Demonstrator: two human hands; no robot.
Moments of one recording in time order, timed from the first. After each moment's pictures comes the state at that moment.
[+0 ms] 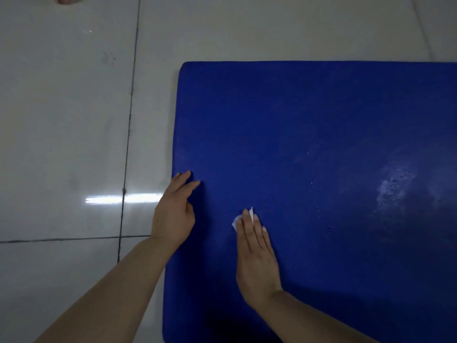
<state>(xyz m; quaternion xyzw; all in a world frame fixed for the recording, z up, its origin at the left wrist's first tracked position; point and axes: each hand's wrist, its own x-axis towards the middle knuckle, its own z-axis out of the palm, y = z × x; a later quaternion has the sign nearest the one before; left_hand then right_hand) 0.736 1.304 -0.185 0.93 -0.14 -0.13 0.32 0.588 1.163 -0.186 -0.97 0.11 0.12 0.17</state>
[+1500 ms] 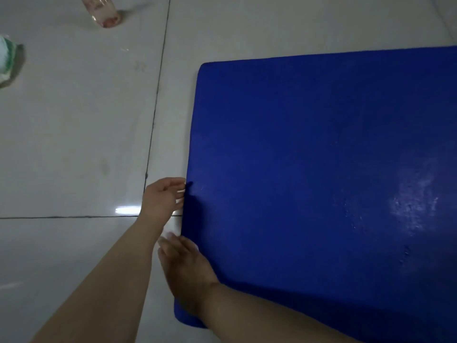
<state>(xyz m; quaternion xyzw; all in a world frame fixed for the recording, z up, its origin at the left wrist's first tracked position) 0.730 1.331 -0.154 0.79 0.22 -0.20 0.53 0.597 1.276 -0.176 -0.94 -0.21 0.15 0.20</state>
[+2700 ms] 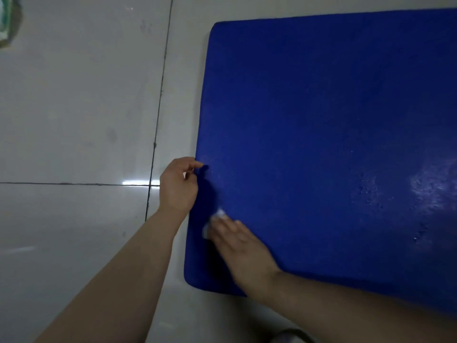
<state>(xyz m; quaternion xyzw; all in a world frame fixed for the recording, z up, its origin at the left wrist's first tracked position) 0.691 1.338 -0.176 0.91 0.02 -0.07 0.41 0.540 1.214 -0.197 -0.97 -0.18 0.08 0.17</state>
